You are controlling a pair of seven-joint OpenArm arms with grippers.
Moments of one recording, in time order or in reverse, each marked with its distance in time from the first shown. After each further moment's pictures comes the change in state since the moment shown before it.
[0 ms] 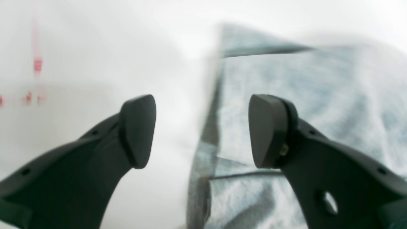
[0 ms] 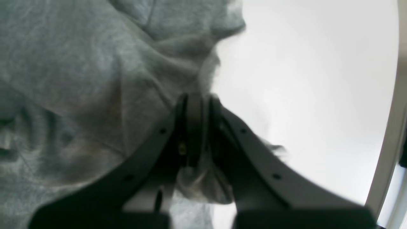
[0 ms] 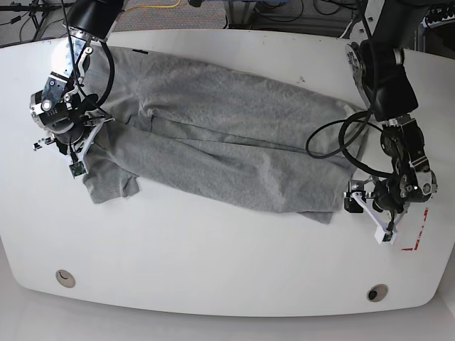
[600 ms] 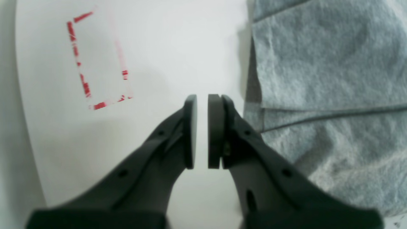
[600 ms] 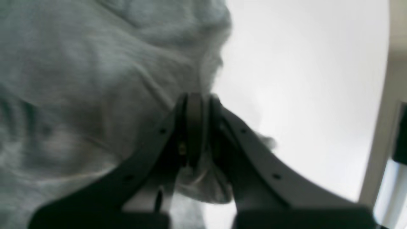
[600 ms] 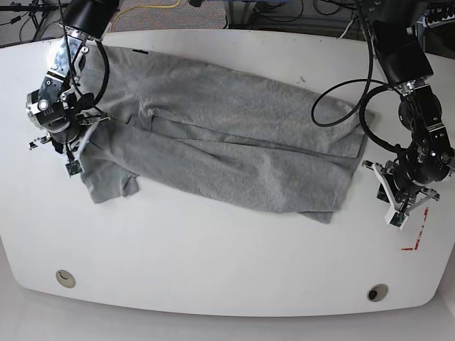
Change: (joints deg) left arm 11.3 -6.1 0.4 21.8 -0.5 -12.3 1.8; right arm -0.3 1.3 0.3 0.0 -0.1 0.0 -0.2
